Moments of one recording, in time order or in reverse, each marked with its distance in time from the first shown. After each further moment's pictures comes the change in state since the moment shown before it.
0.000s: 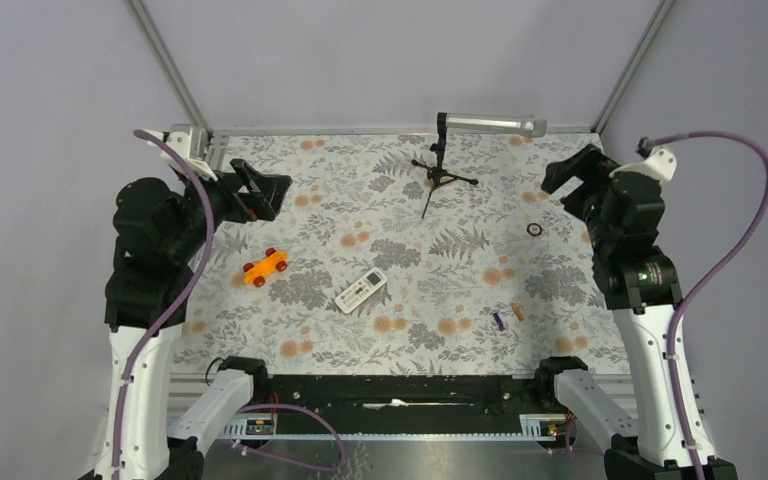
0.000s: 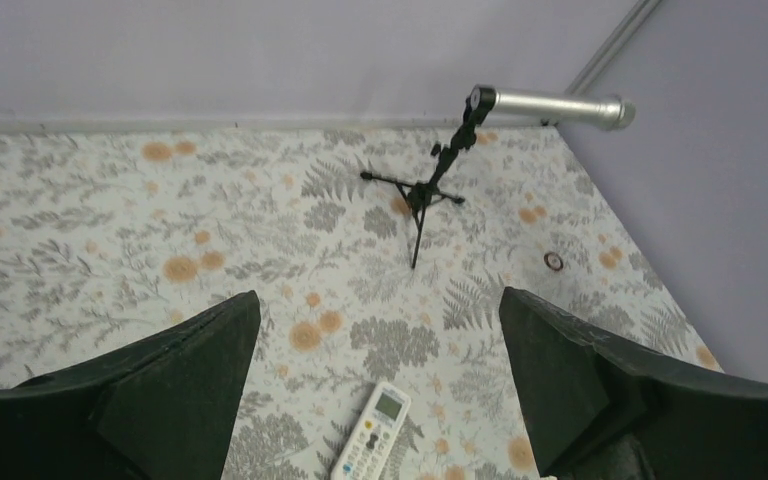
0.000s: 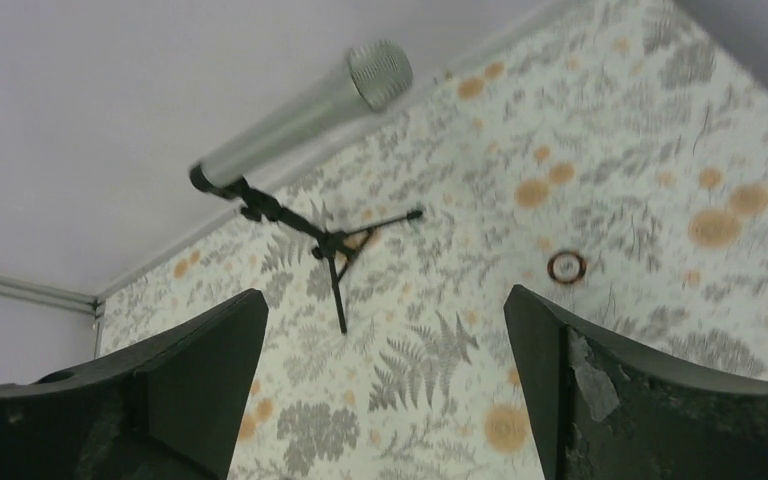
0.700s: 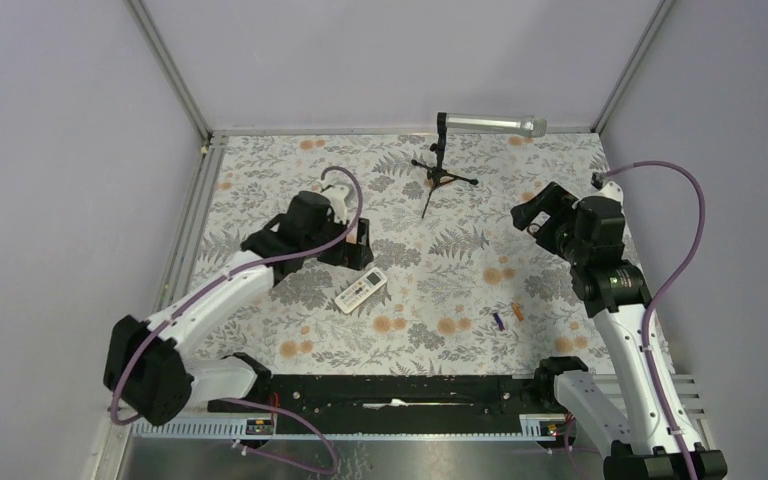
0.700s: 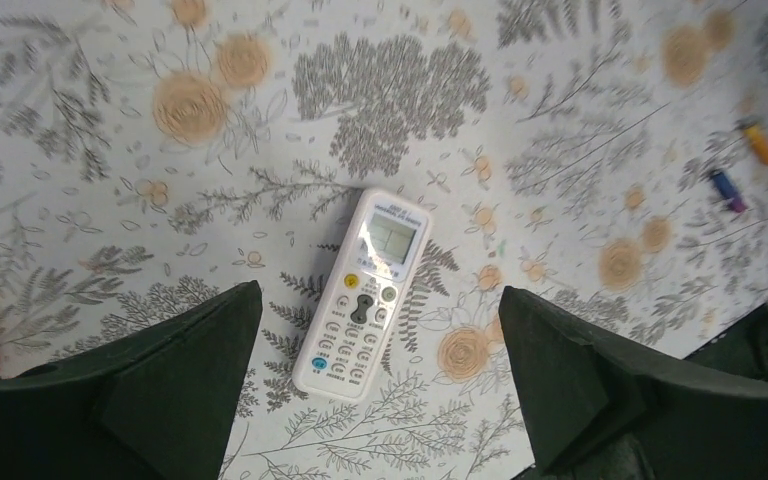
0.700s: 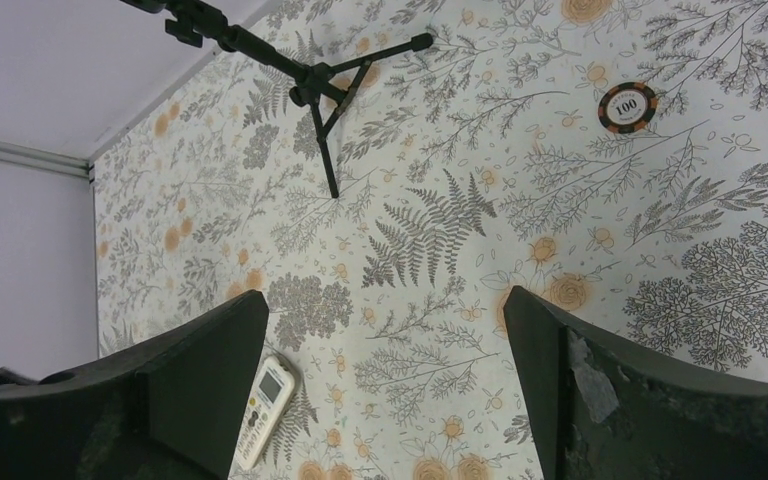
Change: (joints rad) left arm -0.436 0.354 -0.446 0.172 -0.165 0.019; right arm -0.003 -0.061 -0.340 0.015 -0.225 0.120
